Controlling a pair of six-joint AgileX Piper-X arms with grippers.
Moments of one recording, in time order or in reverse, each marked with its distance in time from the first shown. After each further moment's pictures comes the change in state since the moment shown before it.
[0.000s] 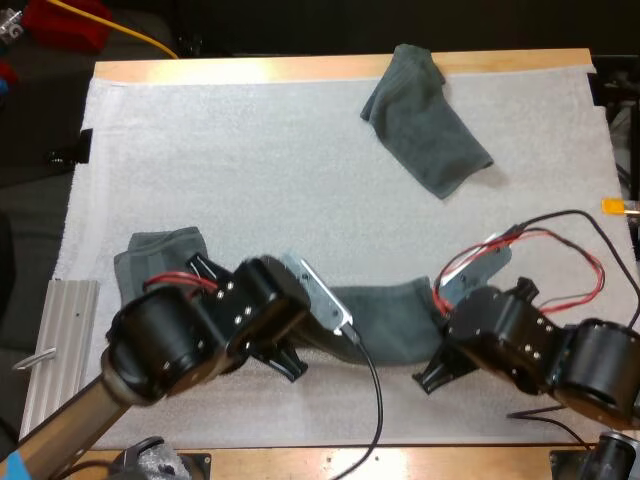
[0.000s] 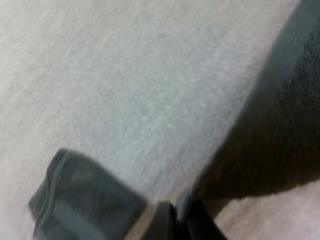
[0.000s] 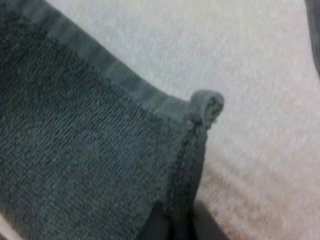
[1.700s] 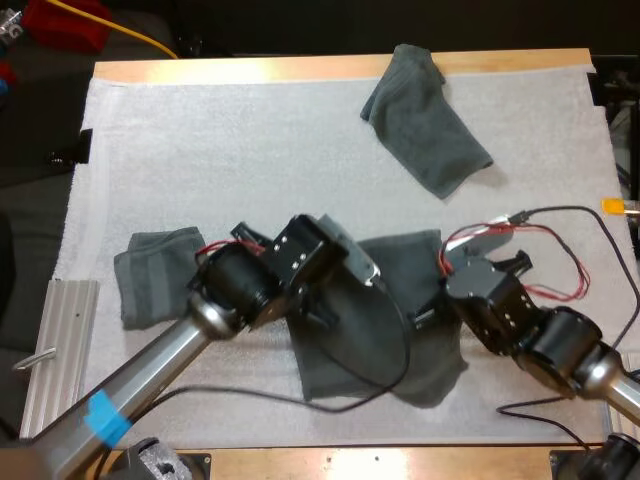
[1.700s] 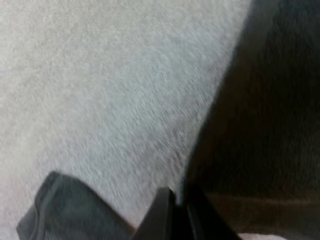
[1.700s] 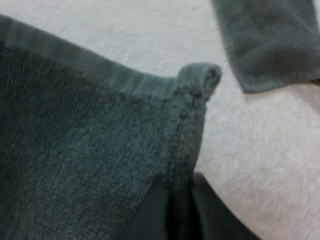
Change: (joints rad) left arm 0.174 0.219 0.142 -0.334 0.002 0.101; right arm -0.275 0.074 0.346 -0.602 0.100 -0.153
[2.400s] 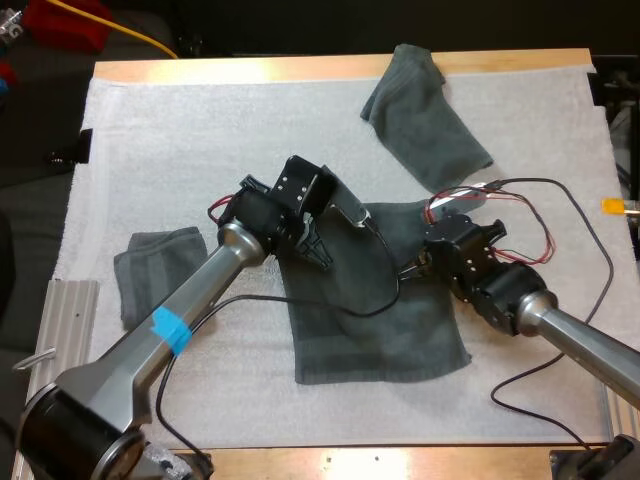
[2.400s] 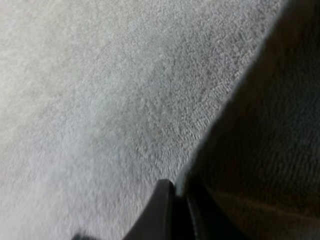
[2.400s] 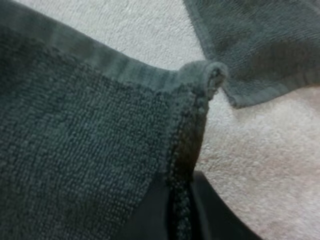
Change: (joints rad) left arm 0.216 0.277 0.000 -0.312 0.034 0.207; right arm -0.161 0.372 0.003 -0.349 -0.055 -0.055
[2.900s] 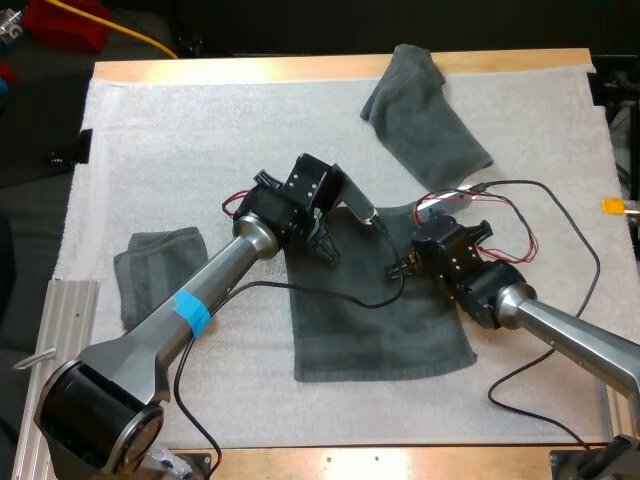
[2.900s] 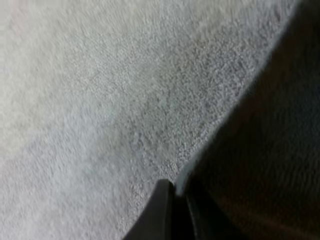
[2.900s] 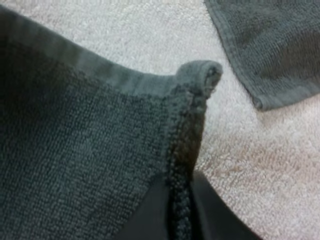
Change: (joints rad) left arm 0.008 0.075 0.000 -0.104 0.003 0.038; right arm 0.000 0.115 0.000 -0.122 0.010 -0.004
